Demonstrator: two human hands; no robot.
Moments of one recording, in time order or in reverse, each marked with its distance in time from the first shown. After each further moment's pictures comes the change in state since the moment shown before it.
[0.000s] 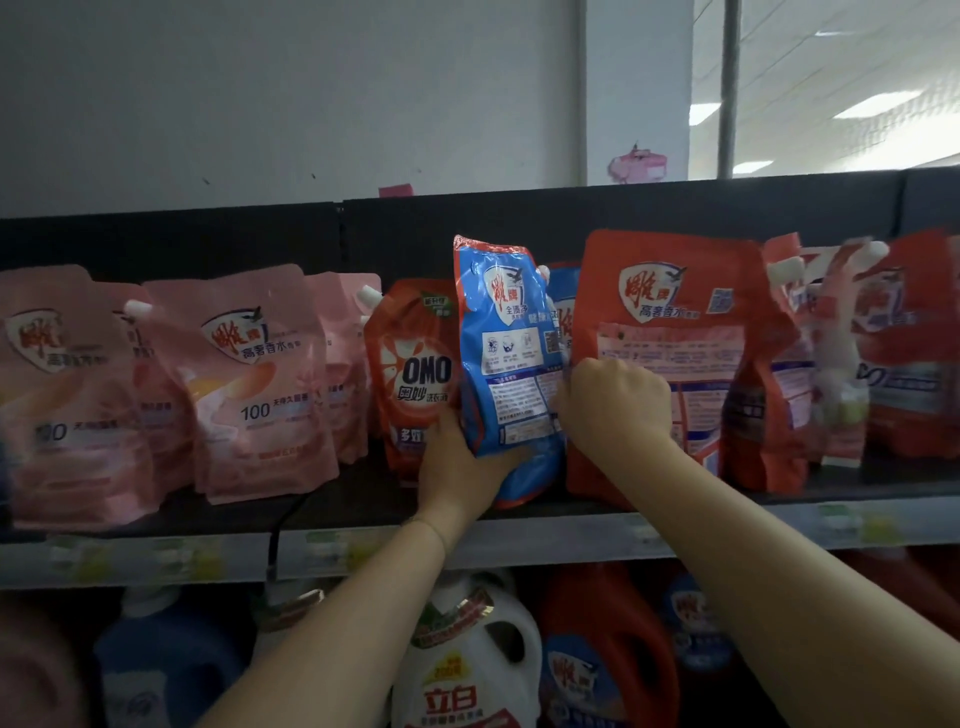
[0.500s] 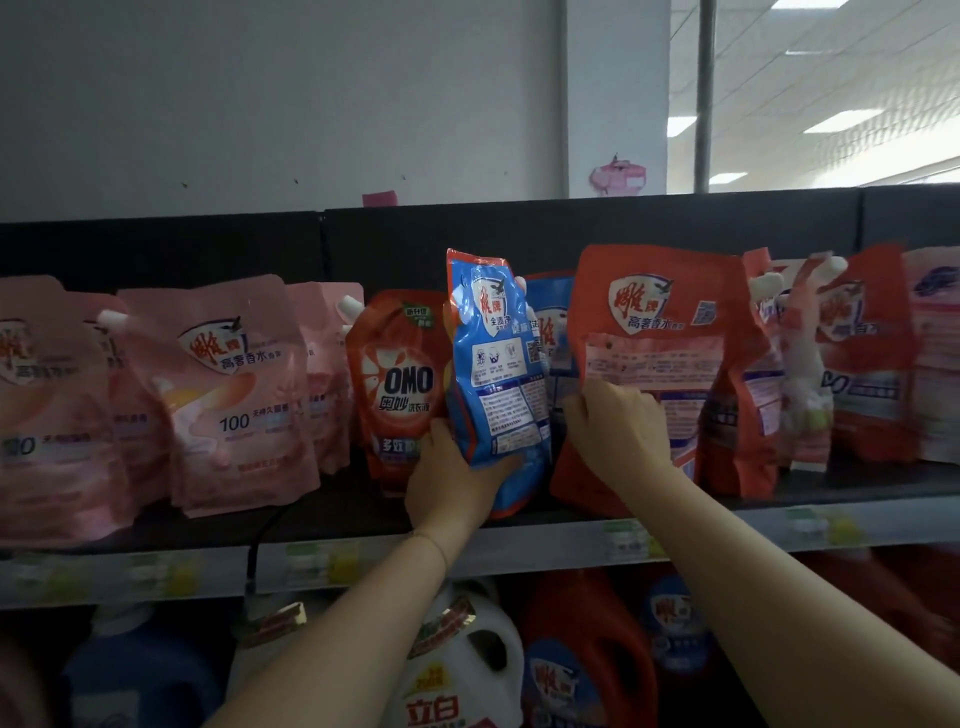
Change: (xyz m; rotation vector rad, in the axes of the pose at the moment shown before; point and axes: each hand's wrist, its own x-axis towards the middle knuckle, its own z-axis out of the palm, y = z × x) left_hand -0.014 0.017 0.009 0.204 0.055 -0.047; right_hand -0.009 0.030 0.018 0.247 0.116 0.034
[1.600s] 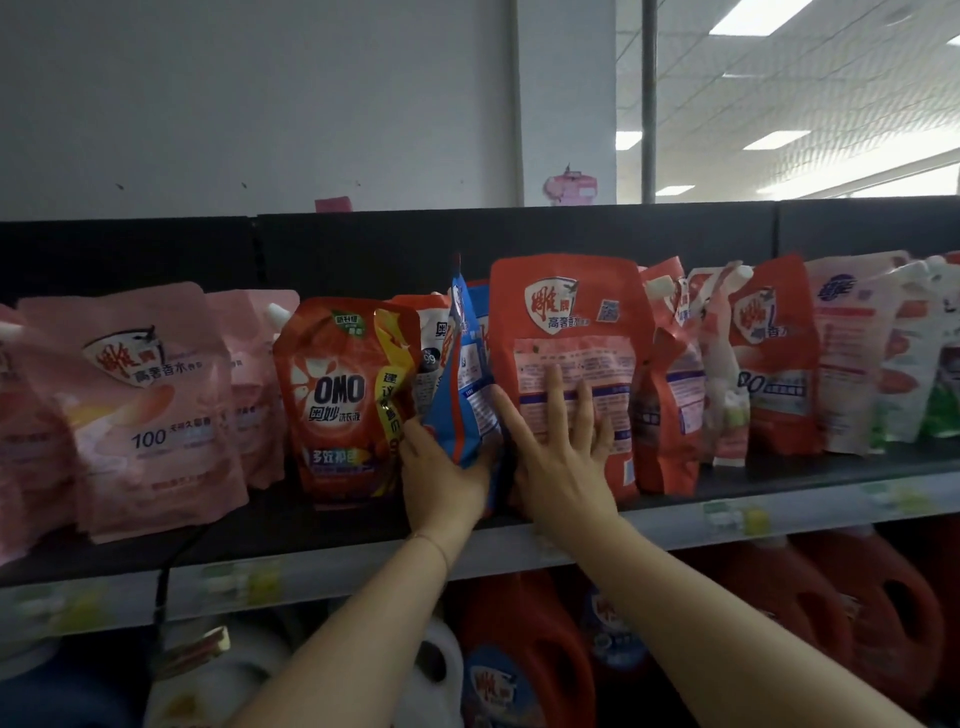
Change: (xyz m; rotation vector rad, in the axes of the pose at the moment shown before) left_hand -0.008 0.035 0.056 -0.159 0.146 0.005; right_hand -0.039 0.044 0.038 -0.170 -0.071 -0.166
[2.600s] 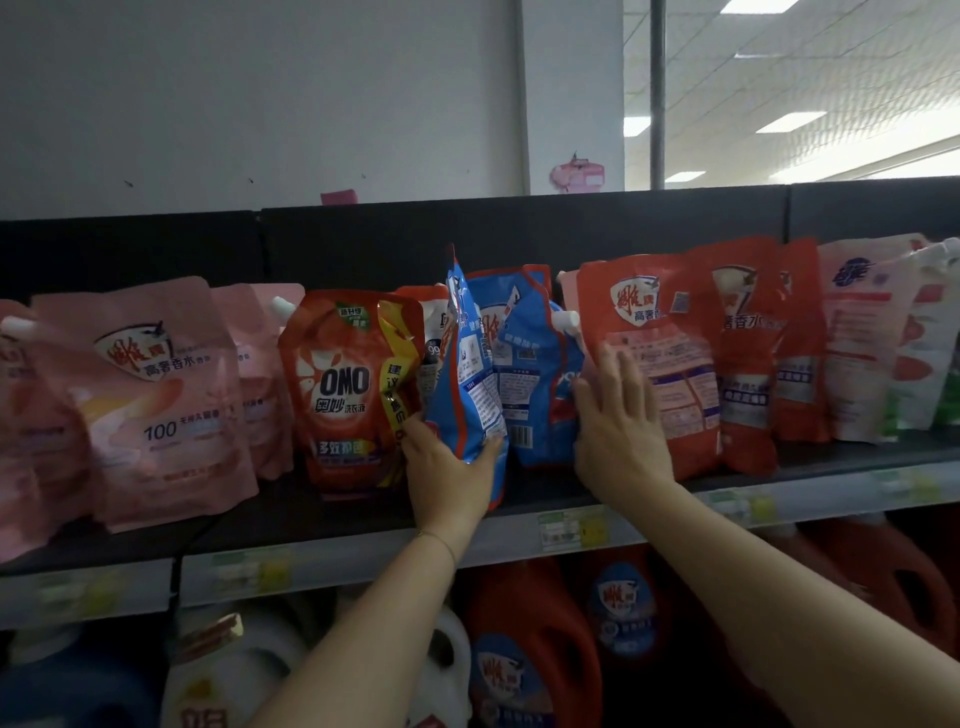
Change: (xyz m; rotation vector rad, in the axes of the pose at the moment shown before) left_hand -0.004 -0.008 0.003 -0.010 0.058 0.071; right_hand 0.011 0.044 -0.021 -0.177 -0.063 0.056
